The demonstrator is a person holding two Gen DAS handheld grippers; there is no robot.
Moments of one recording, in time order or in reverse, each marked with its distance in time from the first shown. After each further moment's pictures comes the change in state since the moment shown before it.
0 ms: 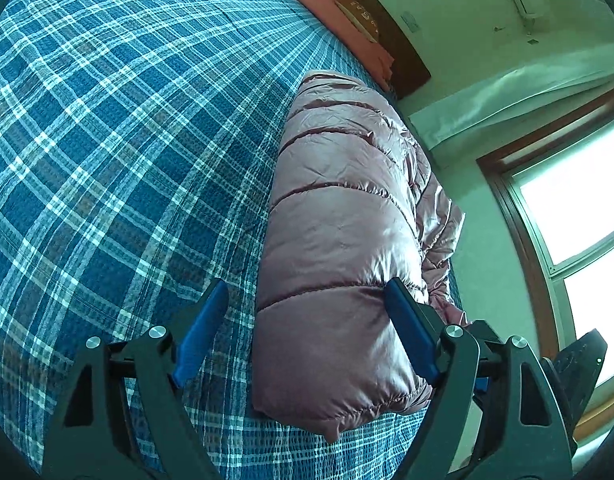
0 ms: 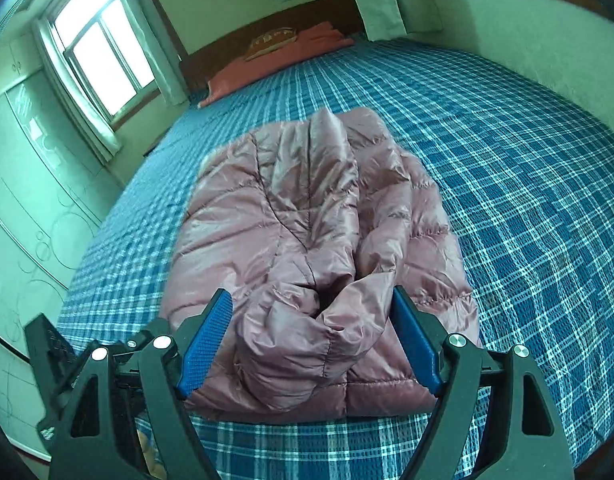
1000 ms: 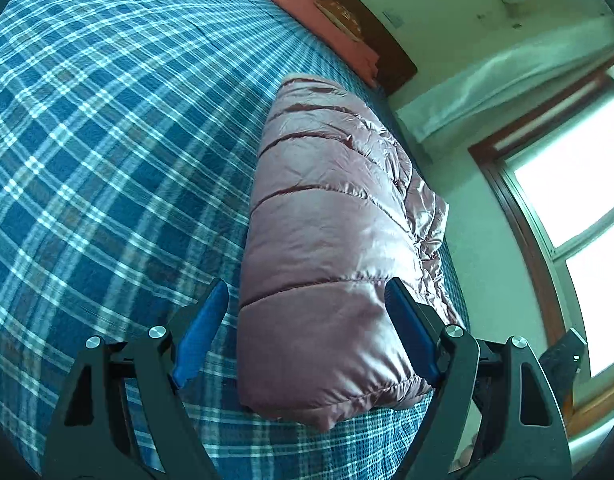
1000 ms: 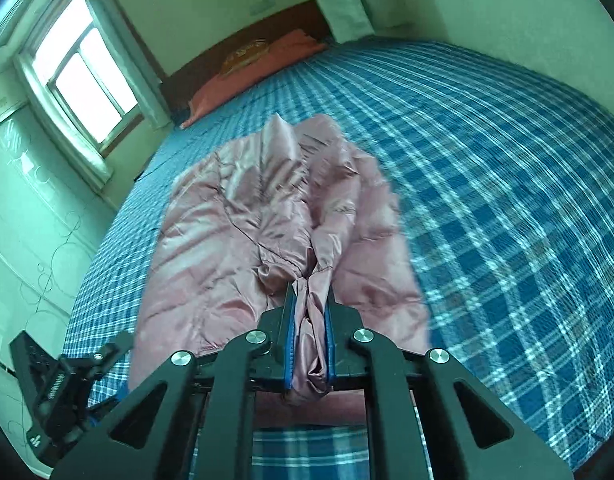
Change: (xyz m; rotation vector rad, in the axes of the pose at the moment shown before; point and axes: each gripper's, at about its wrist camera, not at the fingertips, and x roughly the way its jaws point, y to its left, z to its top) left arm -0.002 -0.022 -0.007 0.082 -0.005 -0.003; right arm -0.007 -0.065 -0.003 0.116 -0.032 -0.006
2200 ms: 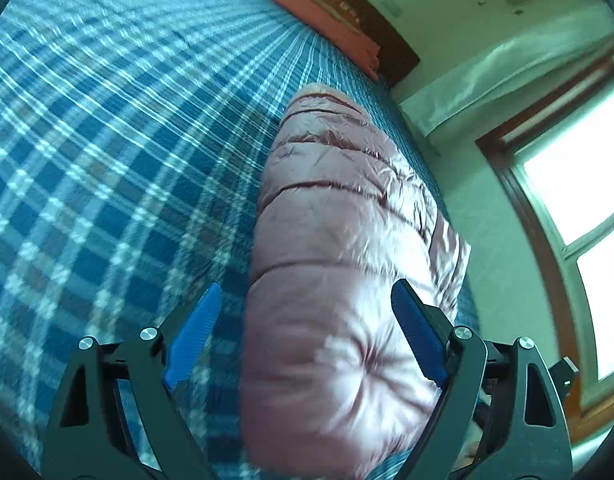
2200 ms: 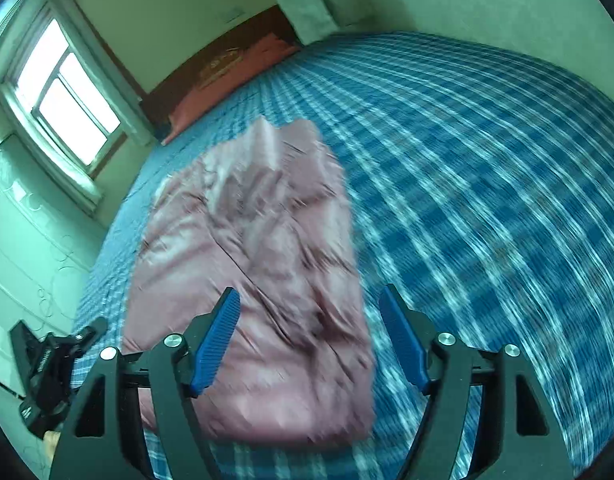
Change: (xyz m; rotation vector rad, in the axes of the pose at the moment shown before) left arm 0.032 -0.015 0.035 0.007 0.036 0.024; right arm 0.015 -0.050 0.034 0.061 0.010 0.048
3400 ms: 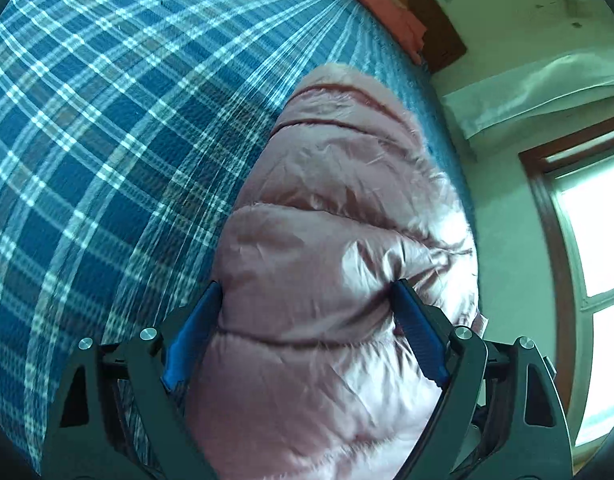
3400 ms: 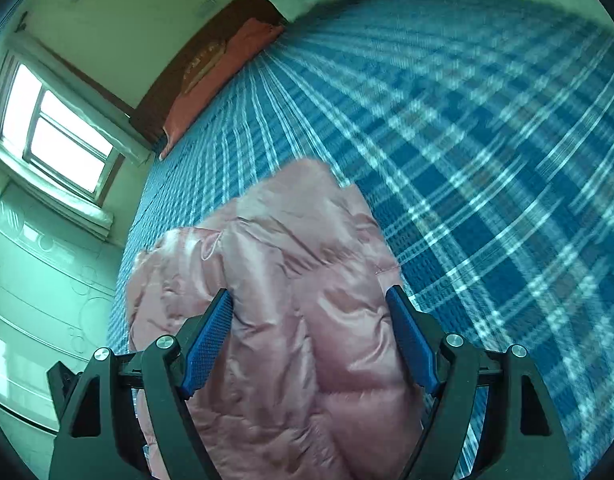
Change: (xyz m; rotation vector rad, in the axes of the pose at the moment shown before) left arm 0.103 -0.013 0.072 -0.129 0.125 0.100; right arm 0.114 -0.028 0.082 0.195 0.112 0.089
